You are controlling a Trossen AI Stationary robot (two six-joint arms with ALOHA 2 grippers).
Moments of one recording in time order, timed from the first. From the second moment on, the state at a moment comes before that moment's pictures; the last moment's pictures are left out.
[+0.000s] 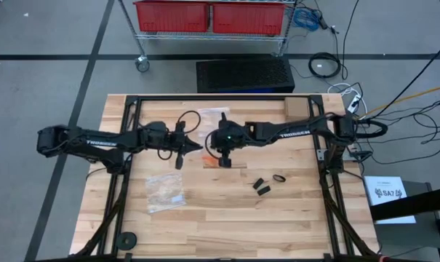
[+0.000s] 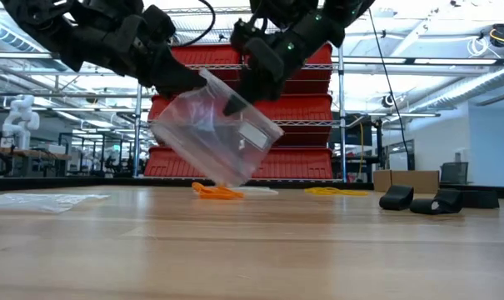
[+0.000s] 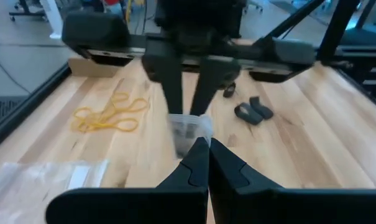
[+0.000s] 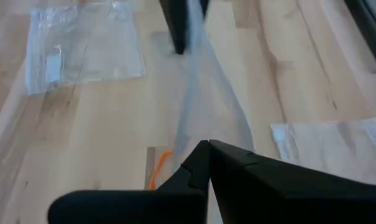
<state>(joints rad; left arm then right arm) 0.20 1.11 0.44 0.40 0.21 0.06 -0.10 1.83 1.32 -0.20 -0.01 -0.09</state>
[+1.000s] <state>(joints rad) 0.15 1.20 0.44 0.67 0.13 0.01 -0.09 1.74 1.28 -0.19 0.01 -0.03</state>
